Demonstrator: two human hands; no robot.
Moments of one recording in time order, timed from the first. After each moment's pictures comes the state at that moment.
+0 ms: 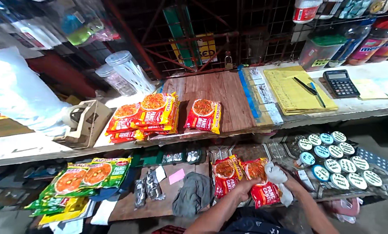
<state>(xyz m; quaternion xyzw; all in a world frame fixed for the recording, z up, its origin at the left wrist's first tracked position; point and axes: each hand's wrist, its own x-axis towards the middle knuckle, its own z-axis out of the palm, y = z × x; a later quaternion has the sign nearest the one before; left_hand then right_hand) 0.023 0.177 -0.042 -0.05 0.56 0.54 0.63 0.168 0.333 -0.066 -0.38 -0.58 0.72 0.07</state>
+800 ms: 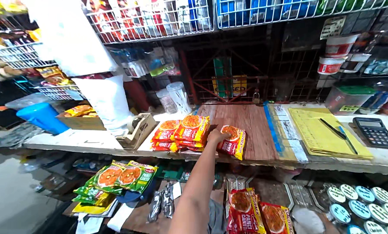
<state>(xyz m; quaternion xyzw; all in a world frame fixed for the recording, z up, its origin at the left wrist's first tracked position) -0.279 0.185 0.117 0.14 0.93 0.26 0.21 0.190 0.360 -0.044 -0.42 -0.81 0.41 0.01</state>
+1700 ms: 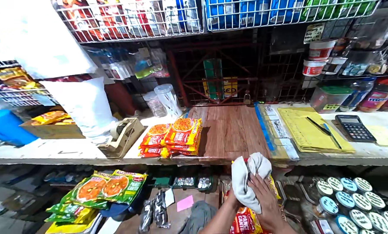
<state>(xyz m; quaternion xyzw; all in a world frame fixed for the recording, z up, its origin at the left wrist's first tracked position) -0.044 0.137 0.054 0.06 0.56 0.74 0.37 0.048 0.245 0.017 -0.03 -0.90 0.19 0.39</state>
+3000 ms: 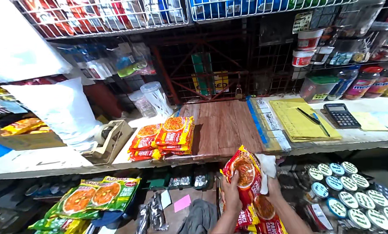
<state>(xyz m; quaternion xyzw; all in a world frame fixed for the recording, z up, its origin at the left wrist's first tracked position) -0.023 0.156 0.080 -0.02 0.51 0.84 0.20 0.035 0.263 0.032 -0.39 -0.49 0.72 0.31</state>
